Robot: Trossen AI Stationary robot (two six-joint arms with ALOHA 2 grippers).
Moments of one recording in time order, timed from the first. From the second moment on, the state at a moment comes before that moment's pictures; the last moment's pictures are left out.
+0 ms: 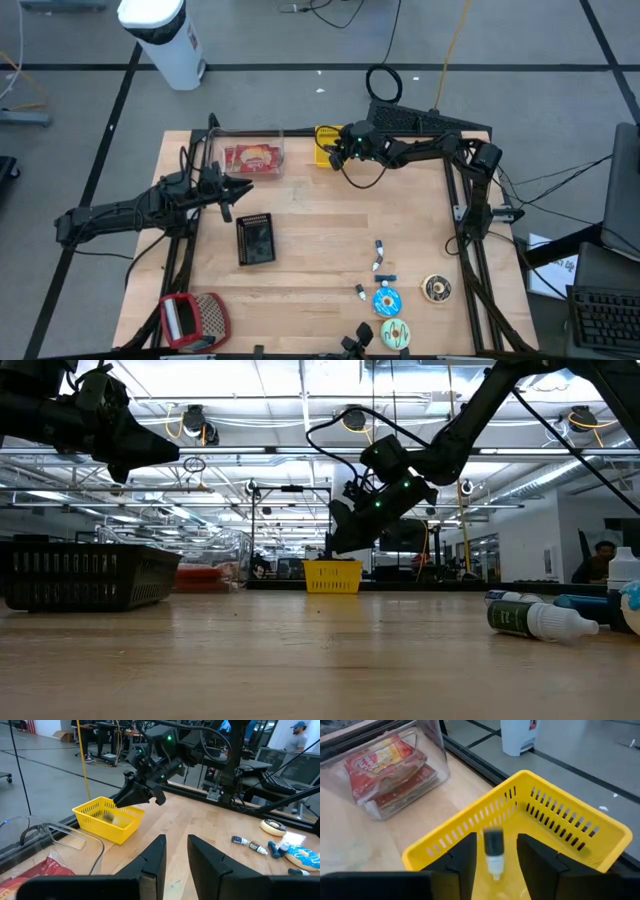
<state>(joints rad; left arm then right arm) 0.25 0.29 0.19 0.00 -0.05 -0.16 -0.56 1.91 1.05 0.37 0.00 0.18</state>
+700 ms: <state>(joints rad) 0.25 0.29 0.19 0.00 -0.05 -0.16 -0.13 1.37 1.05 -0.53 -0.10 0.17</state>
